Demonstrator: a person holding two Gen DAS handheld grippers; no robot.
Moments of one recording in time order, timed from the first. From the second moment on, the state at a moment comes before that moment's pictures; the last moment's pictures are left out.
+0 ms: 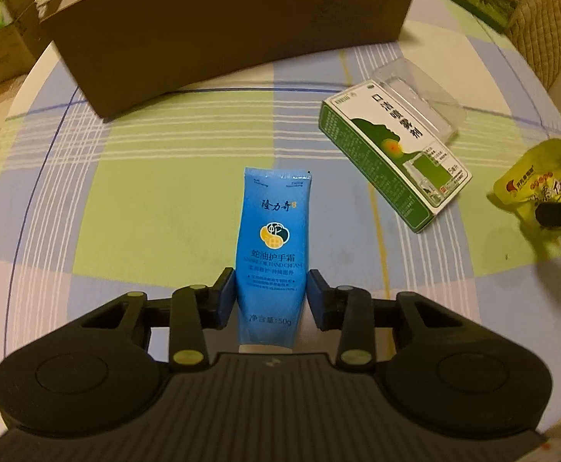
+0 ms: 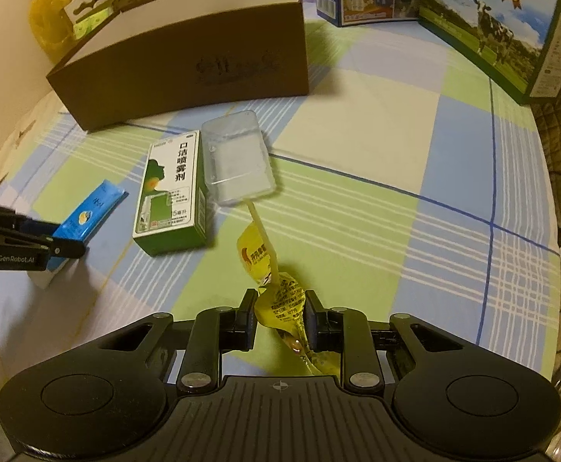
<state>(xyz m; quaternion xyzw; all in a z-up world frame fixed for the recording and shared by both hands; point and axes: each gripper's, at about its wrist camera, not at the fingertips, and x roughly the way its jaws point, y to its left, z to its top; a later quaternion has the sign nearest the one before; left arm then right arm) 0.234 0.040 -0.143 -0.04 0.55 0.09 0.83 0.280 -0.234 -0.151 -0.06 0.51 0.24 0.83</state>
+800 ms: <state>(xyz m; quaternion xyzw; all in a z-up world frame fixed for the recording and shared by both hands) 0.222 0.071 -0.064 -0.07 0.47 0.12 0.87 0.306 -0.207 -0.102 0.00 0.46 0.30 0.84</state>
